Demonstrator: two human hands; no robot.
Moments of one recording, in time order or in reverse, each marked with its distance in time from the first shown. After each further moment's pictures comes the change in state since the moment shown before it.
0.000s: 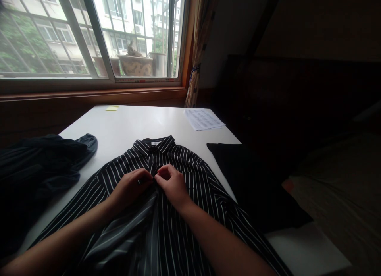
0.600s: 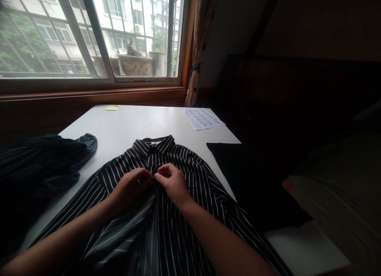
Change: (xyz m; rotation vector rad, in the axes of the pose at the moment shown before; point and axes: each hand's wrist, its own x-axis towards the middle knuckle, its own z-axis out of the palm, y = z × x) left_hand 0.000 0.003 -0.003 -0.007 0.007 0.012; right_hand 0.002 -0.005 -0.002 0.135 -0.013 0.081
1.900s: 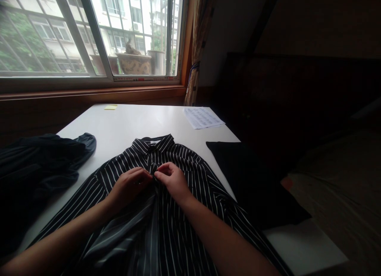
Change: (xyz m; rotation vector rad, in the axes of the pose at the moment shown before) left_hand -0.002 0.007 -0.003 -0.011 0.033 0.044; right_hand 0.002 0.006 -0.005 0.080 -0.047 0.057
